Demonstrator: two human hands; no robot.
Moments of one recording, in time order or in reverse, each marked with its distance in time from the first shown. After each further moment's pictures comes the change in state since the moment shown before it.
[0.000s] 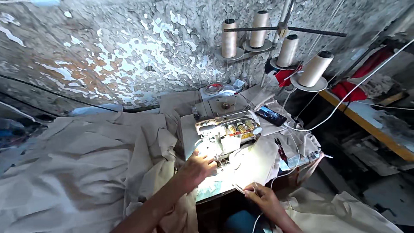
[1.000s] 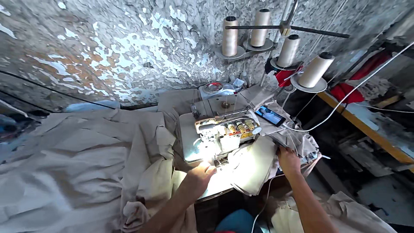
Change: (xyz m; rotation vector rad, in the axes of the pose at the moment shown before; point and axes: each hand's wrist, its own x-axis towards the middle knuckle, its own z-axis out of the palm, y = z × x) left_hand -0.022 0.031 0.038 -0.107 0.309 -0.200; right_hand 0.104 0.023 -0.106 -1.014 0.257 0.485
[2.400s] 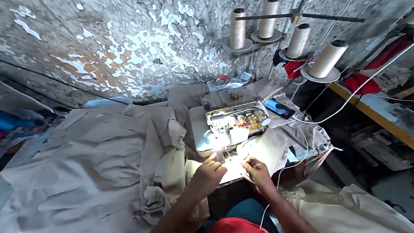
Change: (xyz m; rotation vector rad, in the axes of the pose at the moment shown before) left_hand -0.018 0.011 -0.012 -0.058 0.030 0.067; right_hand -0.125 -0.103 0.042 1.339 -0.258 -0.172
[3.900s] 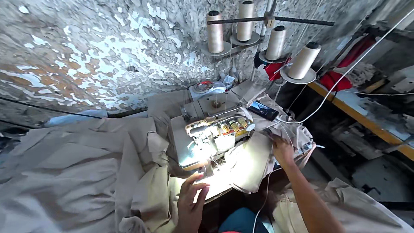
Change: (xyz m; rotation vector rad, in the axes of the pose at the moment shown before) left_hand -0.016 0.036 0.015 -0.610 0.403 -0.556; right_hand 0.098 -0.014 -0.146 -1.120 0.323 -0.072
